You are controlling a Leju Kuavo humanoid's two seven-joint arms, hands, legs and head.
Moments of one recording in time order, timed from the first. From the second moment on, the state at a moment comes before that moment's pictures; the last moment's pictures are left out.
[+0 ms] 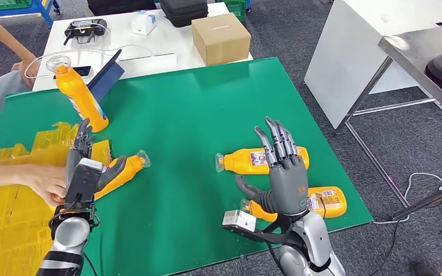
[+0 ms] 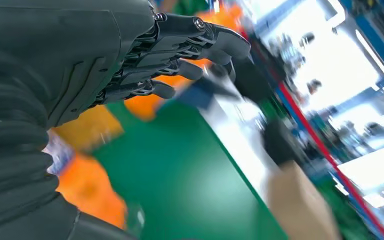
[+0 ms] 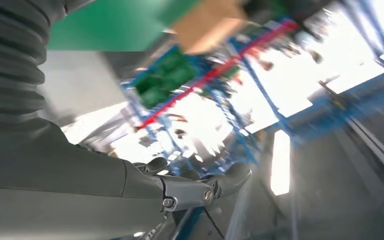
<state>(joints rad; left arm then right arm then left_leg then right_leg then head) -0.13 -0.01 -0.08 -1.48 -0.40 0.24 -0.30 -0.04 -0.02 0.46 -1.75 1.05 -0.46 -0.03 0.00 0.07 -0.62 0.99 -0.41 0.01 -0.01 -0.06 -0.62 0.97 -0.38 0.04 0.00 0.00</state>
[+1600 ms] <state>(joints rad) -0.17 -0.04 -0.23 -1.56 -0.09 -0.03 -0.35 -0.57 -0.17 0.38 -0.88 1.04 -0.10 -0.08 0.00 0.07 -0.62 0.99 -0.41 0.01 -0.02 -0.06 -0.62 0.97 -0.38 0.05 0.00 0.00</state>
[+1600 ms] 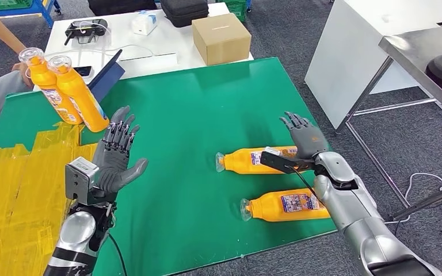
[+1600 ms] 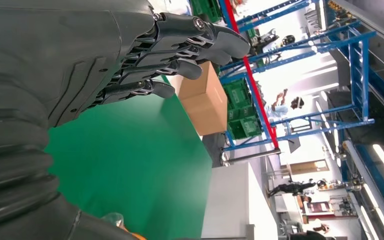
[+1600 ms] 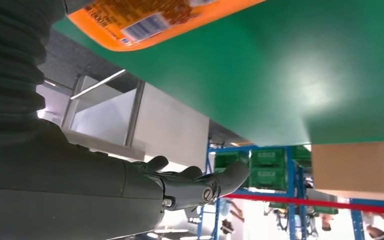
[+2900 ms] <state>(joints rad) -0.18 -0.03 -0.23 -1.53 -0.06 -0.01 -0.37 -0.64 -0.17 0.62 -0.79 0.75 0.09 -0.15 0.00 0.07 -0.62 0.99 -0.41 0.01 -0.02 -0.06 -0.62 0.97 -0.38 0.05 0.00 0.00</state>
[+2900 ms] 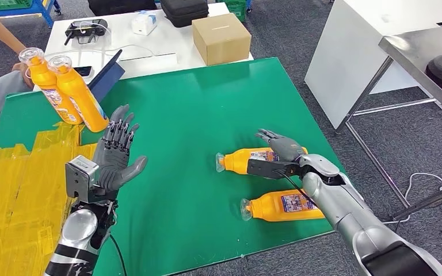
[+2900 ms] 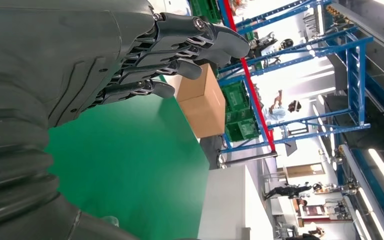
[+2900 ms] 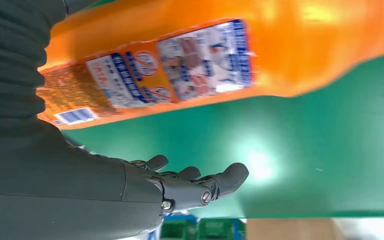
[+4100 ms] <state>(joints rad) -0.20 -0.03 -0.23 -1.51 -0.07 0.01 -0.37 -0.74 -0.16 0.75 -0.53 0.92 0.07 -0.03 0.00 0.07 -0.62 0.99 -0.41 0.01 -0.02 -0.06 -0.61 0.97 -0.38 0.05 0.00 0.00</state>
